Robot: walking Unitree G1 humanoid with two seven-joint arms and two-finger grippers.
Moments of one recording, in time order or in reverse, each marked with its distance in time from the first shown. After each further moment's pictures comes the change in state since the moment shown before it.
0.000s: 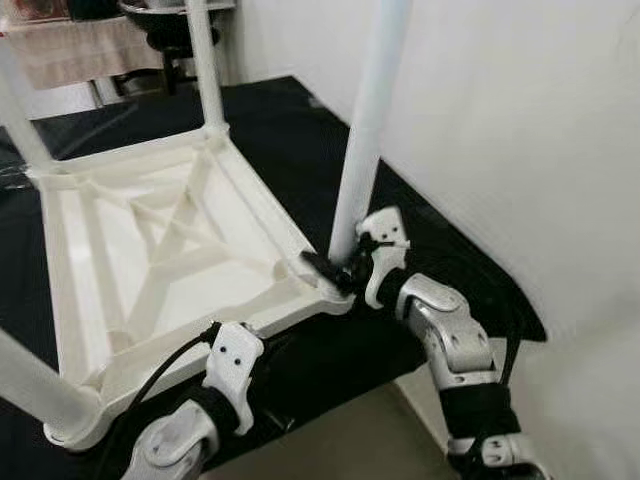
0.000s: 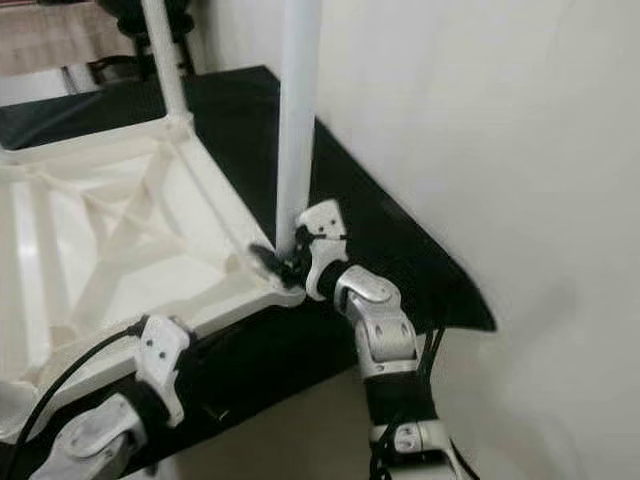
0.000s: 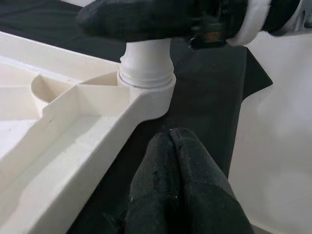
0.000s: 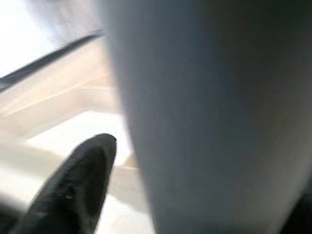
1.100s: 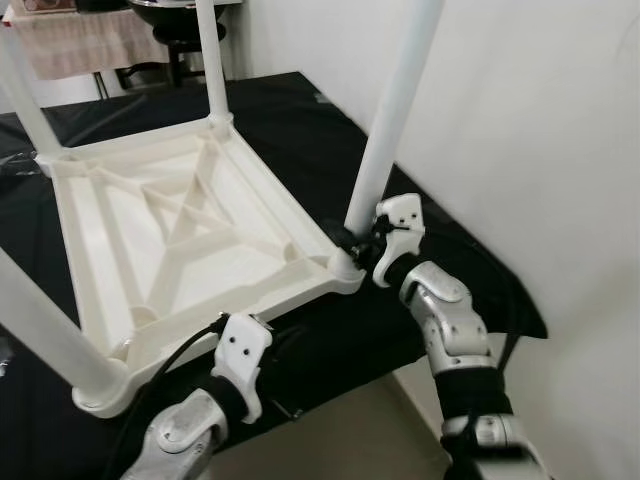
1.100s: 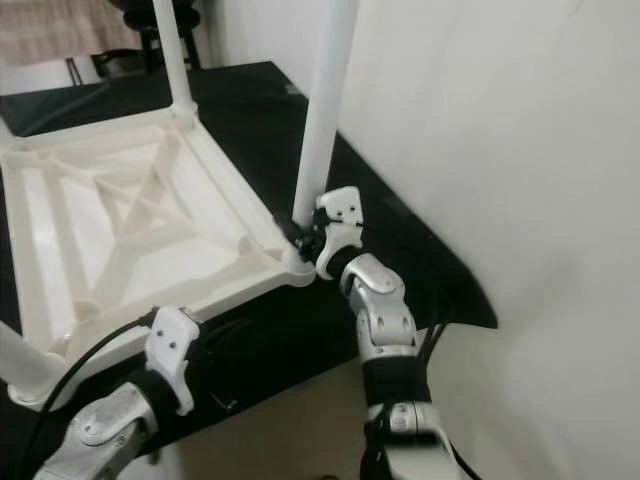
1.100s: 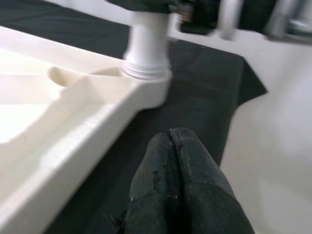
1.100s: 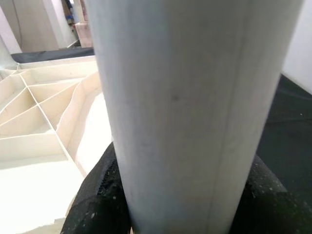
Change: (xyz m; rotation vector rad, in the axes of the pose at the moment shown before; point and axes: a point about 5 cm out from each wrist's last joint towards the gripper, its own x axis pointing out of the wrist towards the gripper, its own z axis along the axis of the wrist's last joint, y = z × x) left arm 0.002 0.000 -0.006 -0.034 0.007 -0.017; right arm -0.003 0.006 -0.018 0.098 -0.056 -0.559
